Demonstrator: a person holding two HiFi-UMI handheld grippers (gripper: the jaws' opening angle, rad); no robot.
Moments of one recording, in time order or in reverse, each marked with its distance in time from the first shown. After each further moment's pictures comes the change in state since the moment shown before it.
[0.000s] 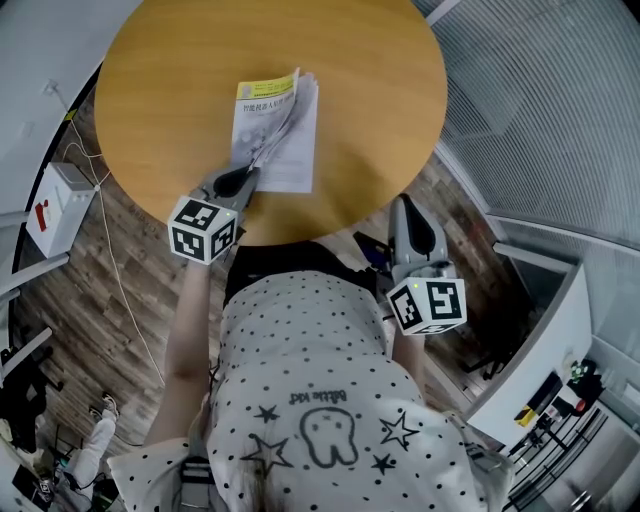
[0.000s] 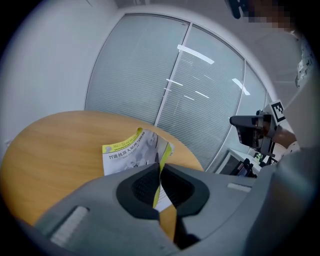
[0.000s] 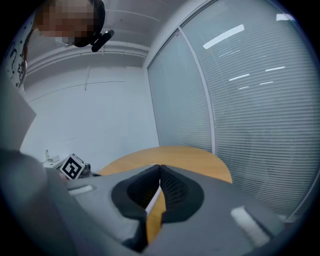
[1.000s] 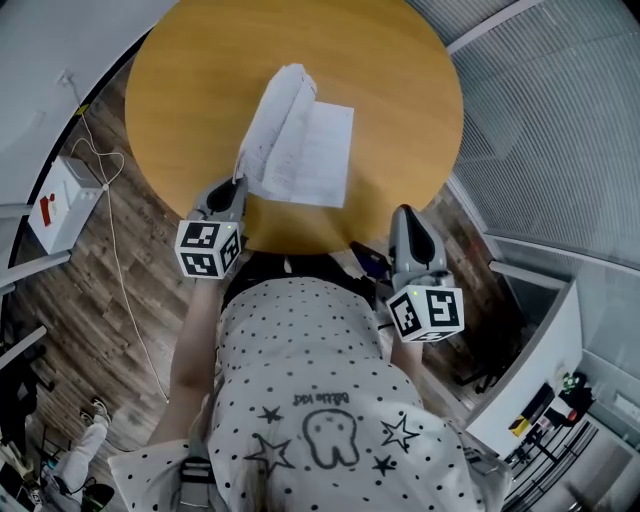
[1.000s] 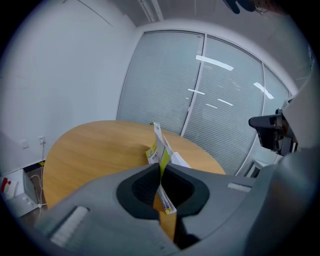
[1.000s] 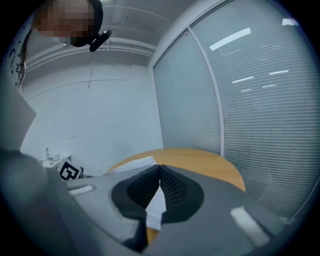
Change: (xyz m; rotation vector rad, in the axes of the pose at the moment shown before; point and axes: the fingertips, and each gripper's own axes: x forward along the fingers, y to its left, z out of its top) left arm -0.090 0.094 -0.008 -0.098 -0.119 0.272; right arm 0.030 0.089 0.015 -0.030 -0.002 0.005
